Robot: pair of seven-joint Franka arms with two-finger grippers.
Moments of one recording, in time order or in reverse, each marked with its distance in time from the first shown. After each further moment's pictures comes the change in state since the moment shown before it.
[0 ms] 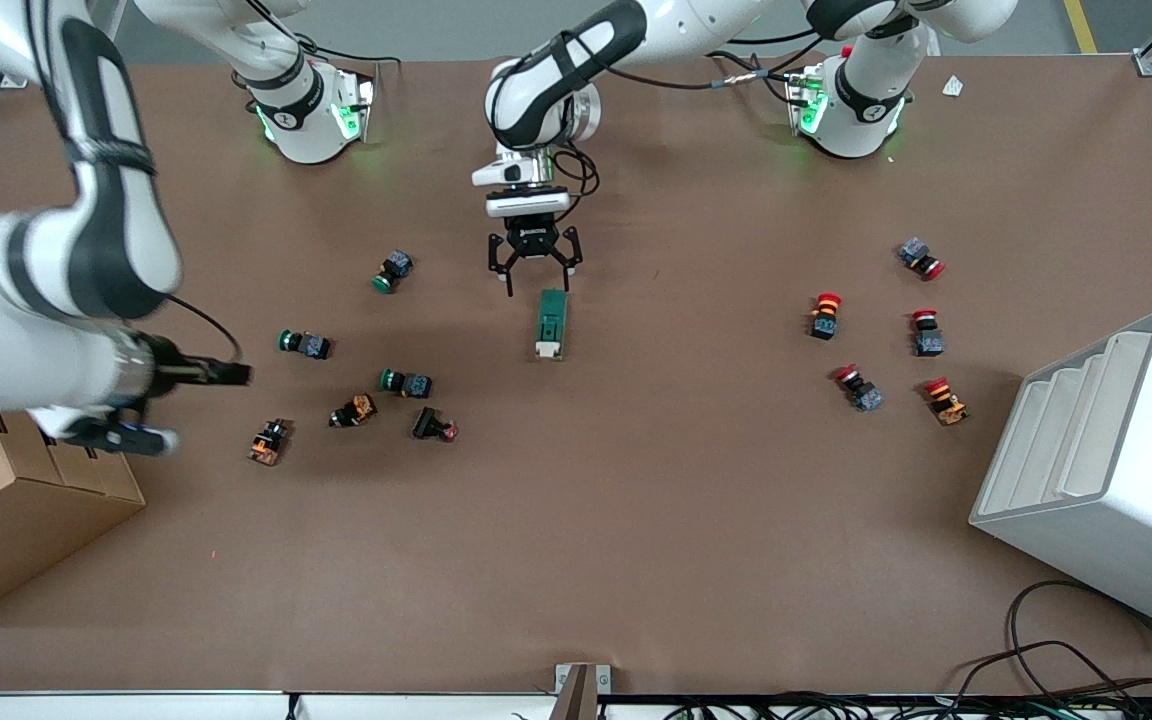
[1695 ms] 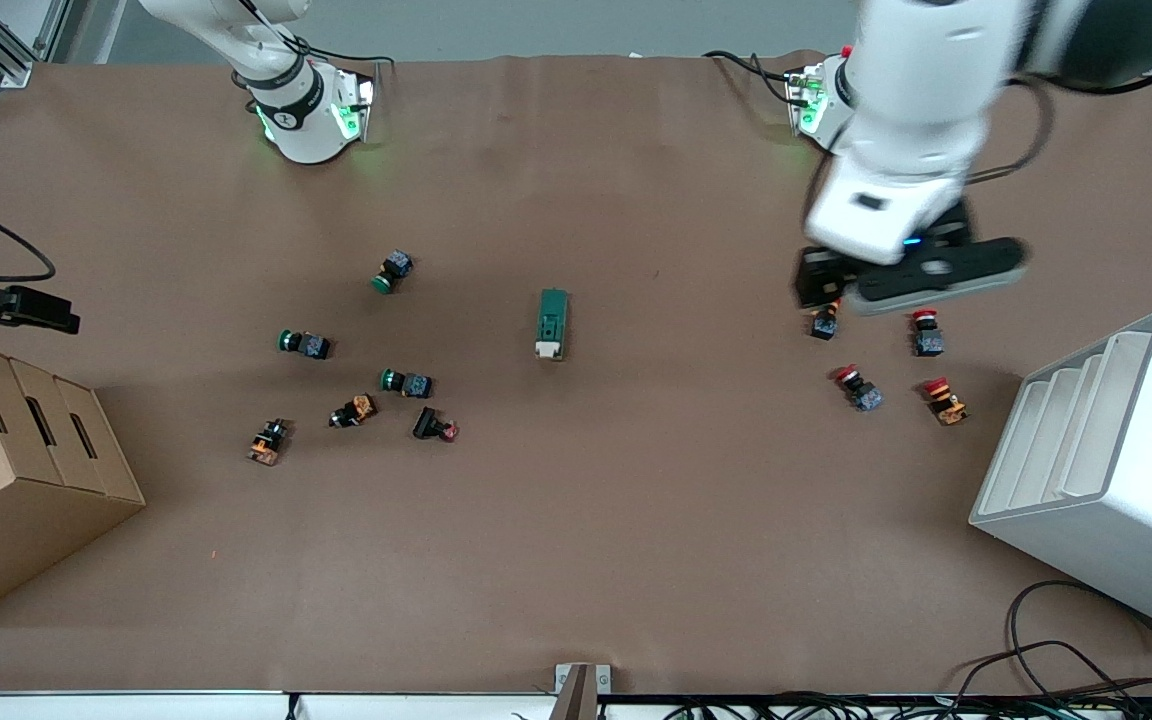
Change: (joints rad) left arm 0.688 -0.584 0.152 0.297 -1.175 -0.335 1.661; right arm -0.129 -0.099 0.024 0.165 -0.098 -0.130 -0.177
